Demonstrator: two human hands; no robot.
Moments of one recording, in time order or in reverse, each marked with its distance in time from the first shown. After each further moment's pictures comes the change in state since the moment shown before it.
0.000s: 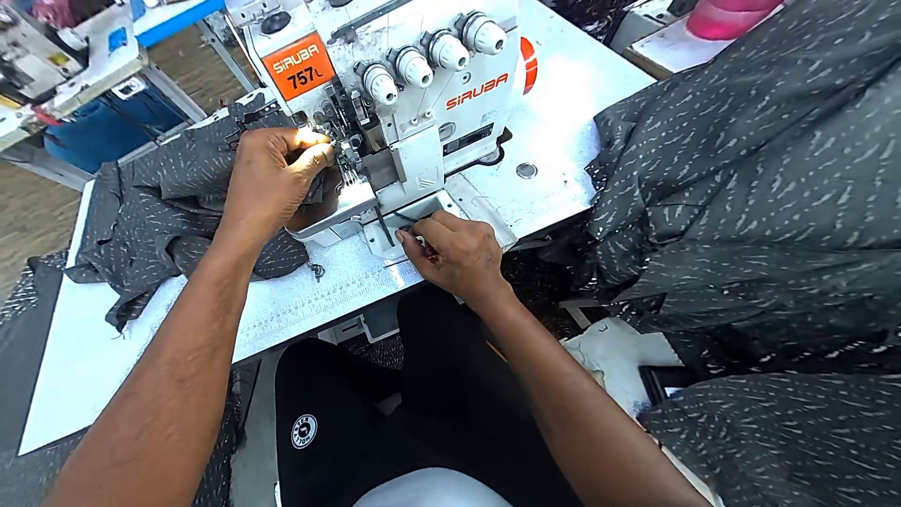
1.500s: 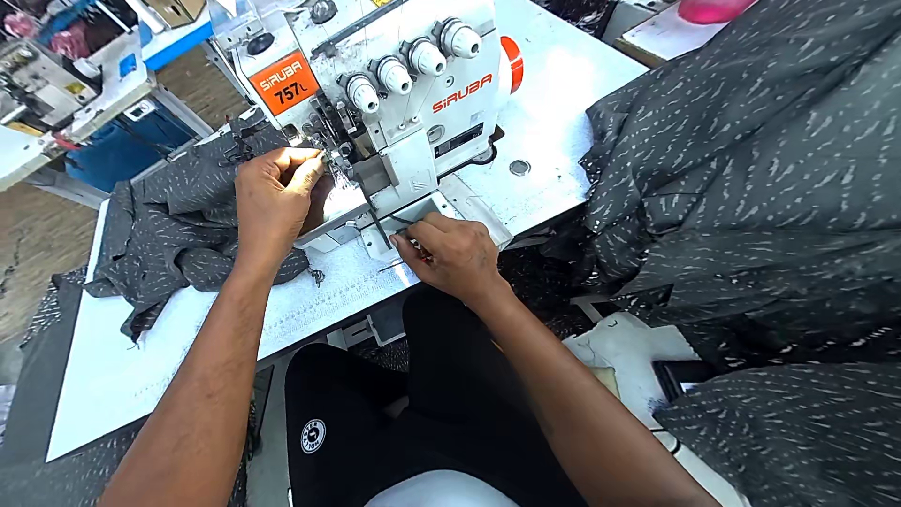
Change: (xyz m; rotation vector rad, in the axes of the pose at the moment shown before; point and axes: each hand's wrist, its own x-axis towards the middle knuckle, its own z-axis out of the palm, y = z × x) left_hand -0.013 -0.007 0.018 0.008 0.172 -0.003; right_hand -0.002 0.001 -0.001 0.026 -0.031 0.006
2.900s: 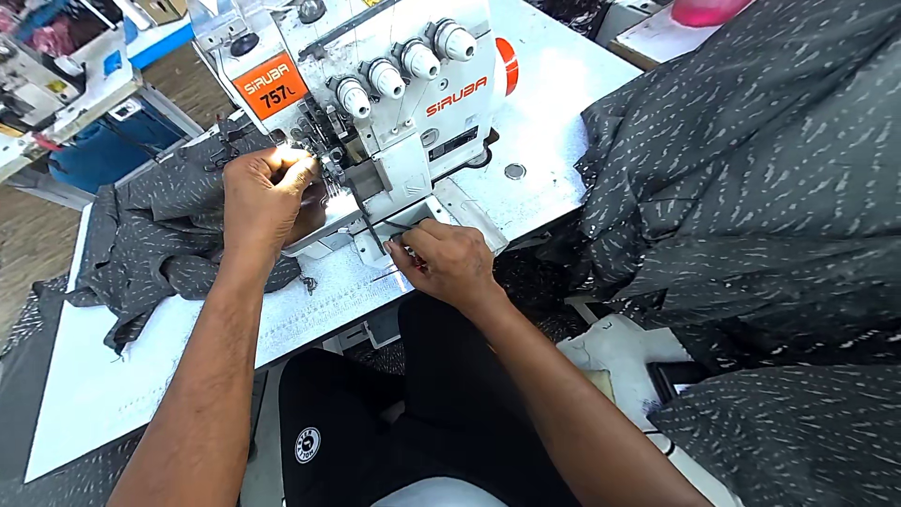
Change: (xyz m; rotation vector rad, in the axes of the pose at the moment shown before) left_hand 0.007 0.009 0.004 -0.119 -0.013 -0.074; right_hand 0.000 -0.001 0.001 -0.011 0.026 -0.002
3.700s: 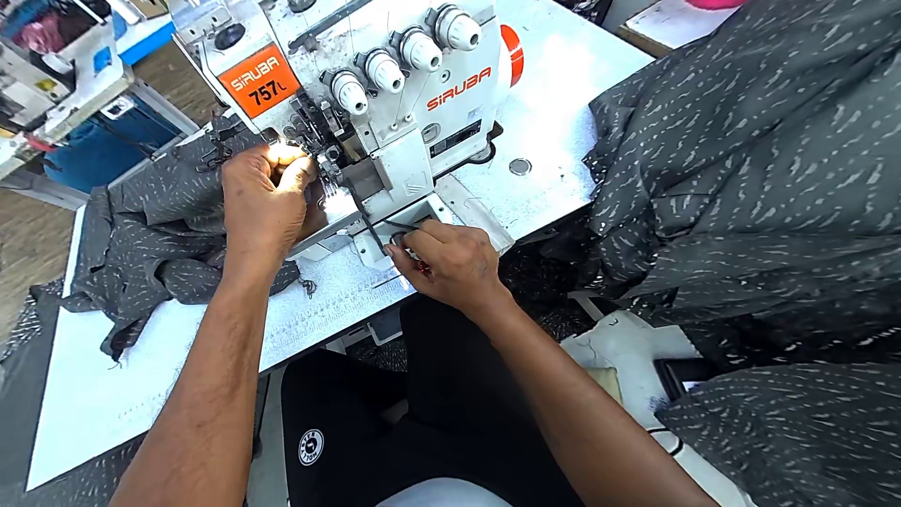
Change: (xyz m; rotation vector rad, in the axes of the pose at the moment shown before) left_hand 0.001 0.001 0.007 0.063 0.039 -0.015; right_hand 0.000 0.000 0.000 -0.001 0.012 -0.012
